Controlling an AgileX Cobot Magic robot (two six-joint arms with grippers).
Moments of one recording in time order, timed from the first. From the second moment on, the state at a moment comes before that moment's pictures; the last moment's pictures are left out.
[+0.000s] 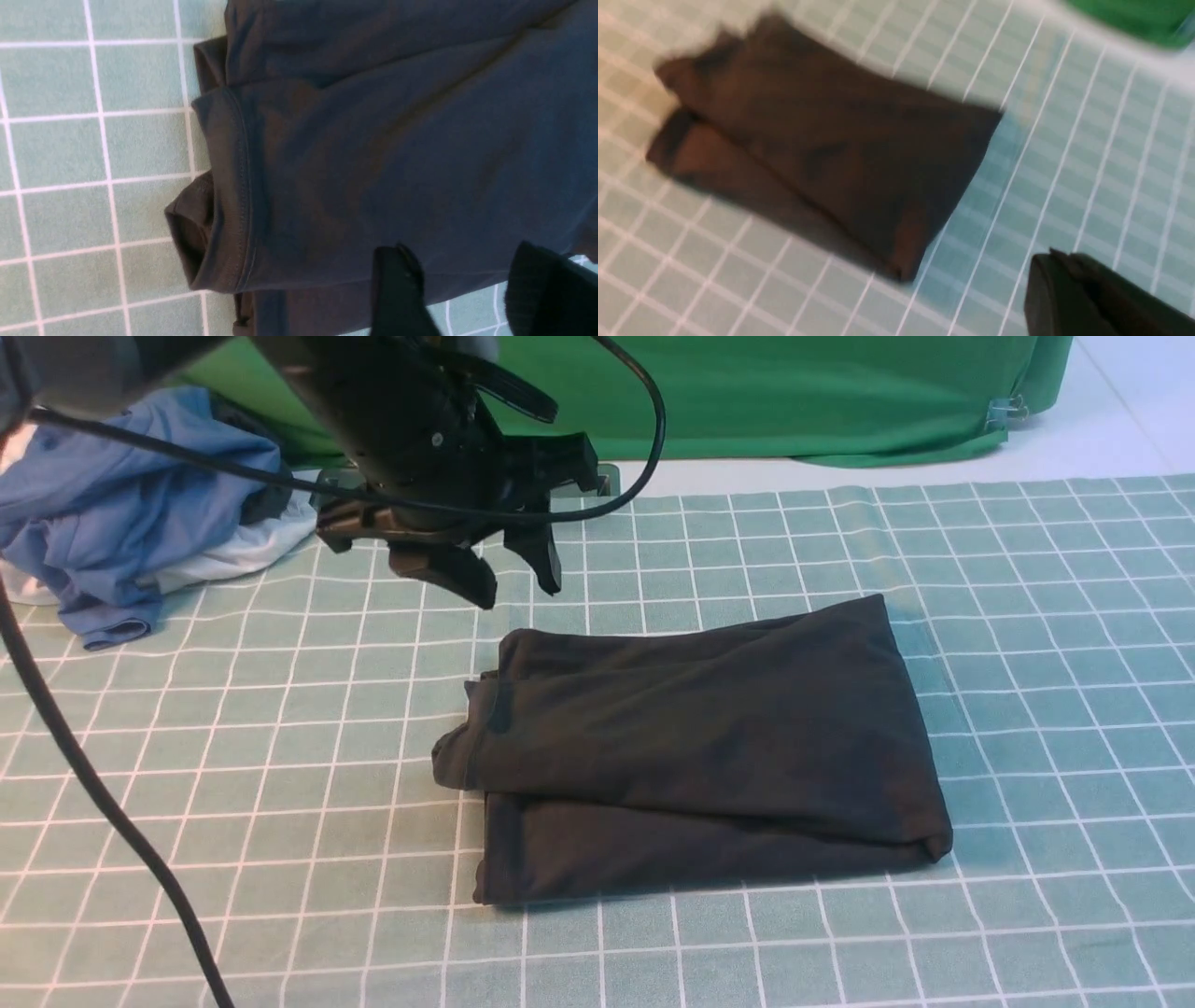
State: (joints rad) right arm 0.32 0.82 -1.23 0.02 1.13 -0.10; left arm -0.40 1.79 -1.70 -0.21 1.16 -0.29
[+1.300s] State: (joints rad) right arm 0.32 0.30 -0.36 0.02 0.08 -0.10; left arm -0.40 1.79 -1.70 -0.19 1.14 -0.20
